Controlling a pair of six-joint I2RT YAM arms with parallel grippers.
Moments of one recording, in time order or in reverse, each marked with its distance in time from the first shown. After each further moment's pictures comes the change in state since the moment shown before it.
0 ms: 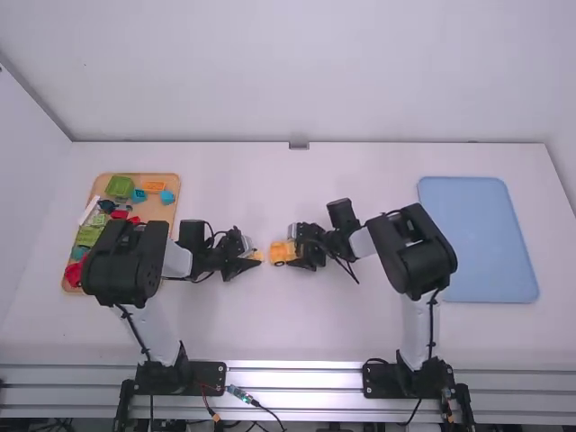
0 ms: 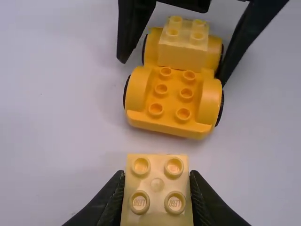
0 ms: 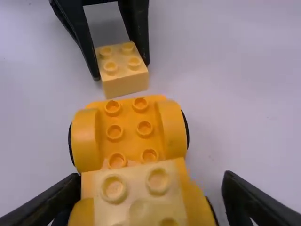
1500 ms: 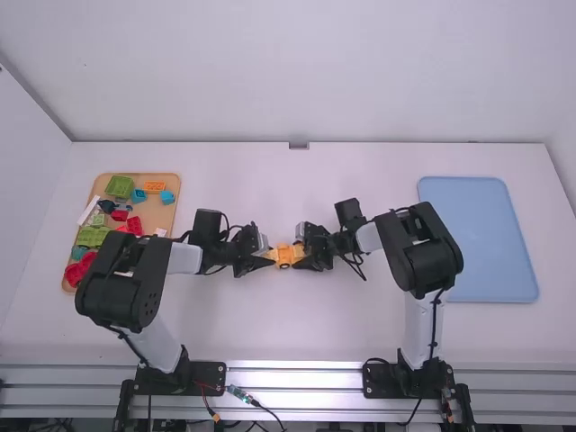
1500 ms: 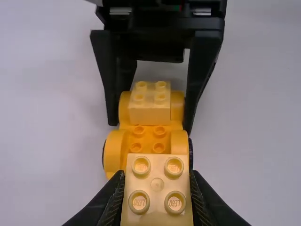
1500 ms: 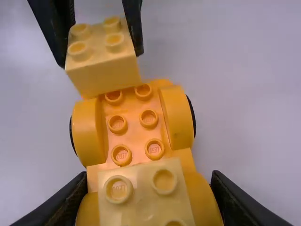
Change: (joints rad) left arm -0.145 -0.146 0.072 -0.210 0.012 0.000; right arm -0.048 -0.008 0.028 -0.233 -0.074 -0.039
